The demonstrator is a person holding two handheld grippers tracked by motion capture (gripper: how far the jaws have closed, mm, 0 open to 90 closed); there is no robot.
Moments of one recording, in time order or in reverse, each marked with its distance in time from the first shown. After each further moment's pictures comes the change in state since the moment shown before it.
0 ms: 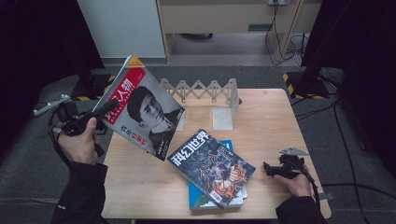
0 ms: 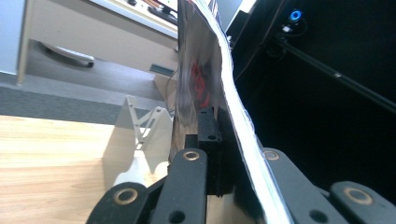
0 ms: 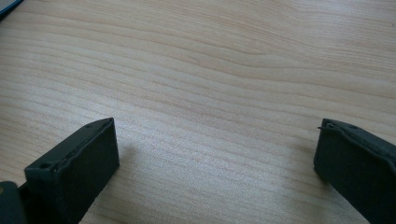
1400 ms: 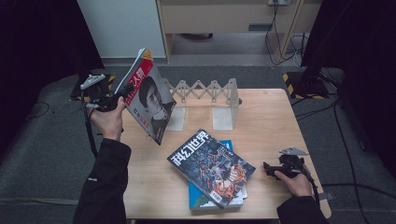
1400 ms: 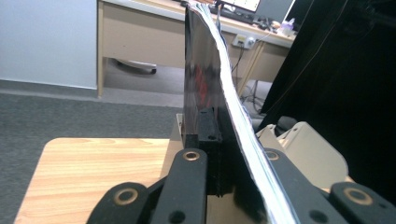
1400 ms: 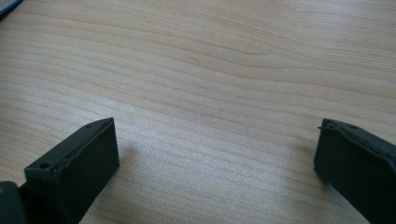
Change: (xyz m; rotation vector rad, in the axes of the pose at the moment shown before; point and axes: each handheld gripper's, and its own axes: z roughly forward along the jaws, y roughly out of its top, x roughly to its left) left arm -0.004 0.009 0.086 0.037 0.259 0.164; right arm 0.000 0.000 0.000 0.004 -0.001 0.005
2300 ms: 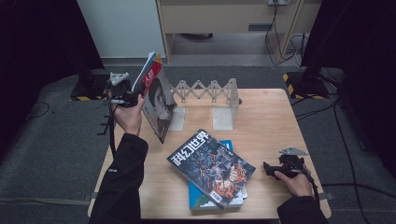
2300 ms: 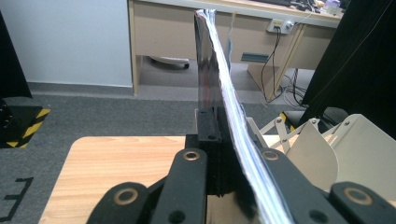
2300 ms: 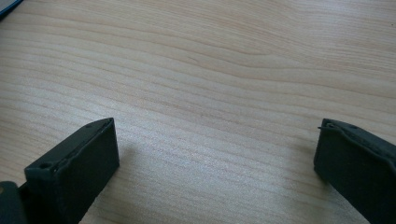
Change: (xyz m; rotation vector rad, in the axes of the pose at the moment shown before) left arm -0.023 -0.016 0.048 0.028 0.160 0.079; right arm 0.000 0.000 0.000 -0.002 -0.003 0.001
